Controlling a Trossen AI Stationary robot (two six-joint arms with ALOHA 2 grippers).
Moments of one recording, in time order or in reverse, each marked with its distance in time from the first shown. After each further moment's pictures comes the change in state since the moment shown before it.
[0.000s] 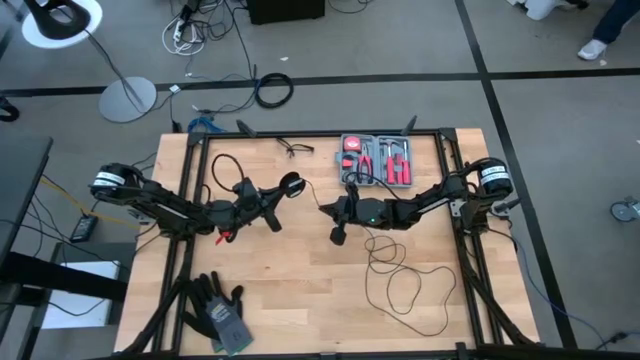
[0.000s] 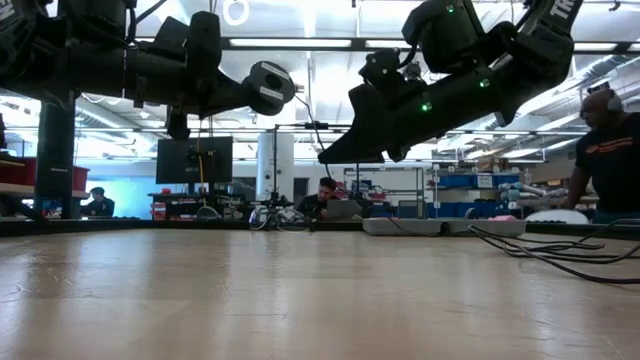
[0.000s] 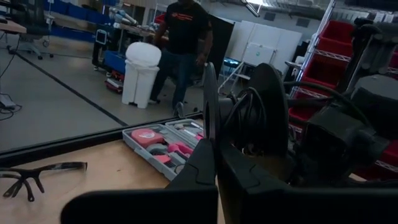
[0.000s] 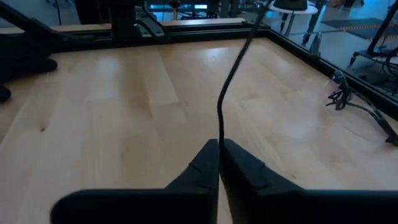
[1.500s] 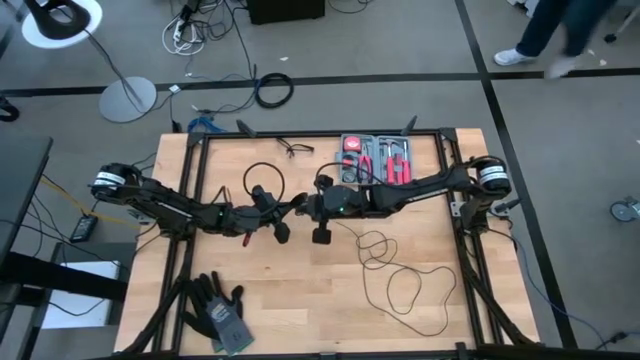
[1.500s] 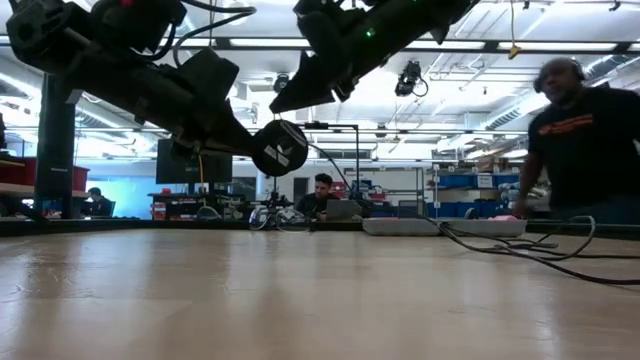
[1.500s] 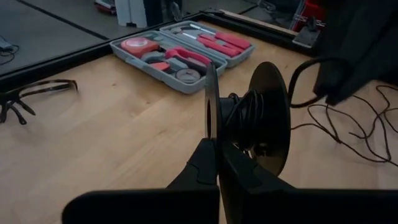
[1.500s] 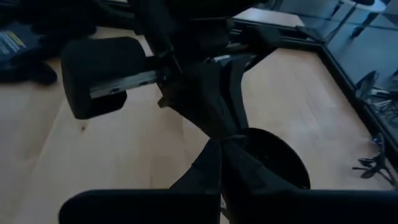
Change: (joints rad) left arm 0.000 0.000 0.142 -0.634 0.136 -0.157; right arm -0.015 0.006 0.517 -0.712 -0.172 -0.165
